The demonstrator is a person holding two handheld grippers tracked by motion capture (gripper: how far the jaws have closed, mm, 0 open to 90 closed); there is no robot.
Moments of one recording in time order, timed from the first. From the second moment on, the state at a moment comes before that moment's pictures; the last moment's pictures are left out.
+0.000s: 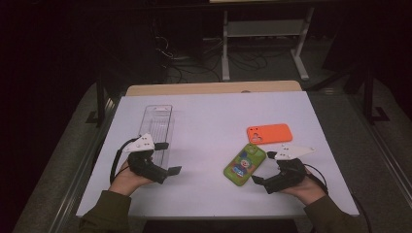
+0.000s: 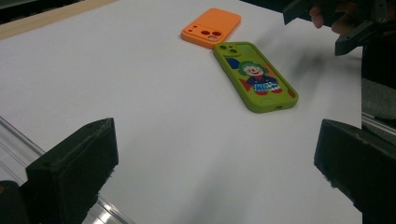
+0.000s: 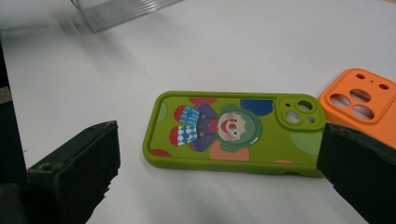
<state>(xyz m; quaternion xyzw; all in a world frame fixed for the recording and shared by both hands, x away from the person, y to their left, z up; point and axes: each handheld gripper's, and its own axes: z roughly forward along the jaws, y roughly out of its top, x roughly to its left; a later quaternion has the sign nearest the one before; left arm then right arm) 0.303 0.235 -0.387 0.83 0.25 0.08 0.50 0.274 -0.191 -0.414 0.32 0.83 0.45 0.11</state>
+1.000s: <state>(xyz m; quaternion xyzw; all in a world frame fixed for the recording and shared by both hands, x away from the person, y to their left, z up) 0.305 0.234 -0.388 0.83 0.25 0.08 0.49 0.309 -0.195 -0.401 0.34 0.83 0.42 0.13</state>
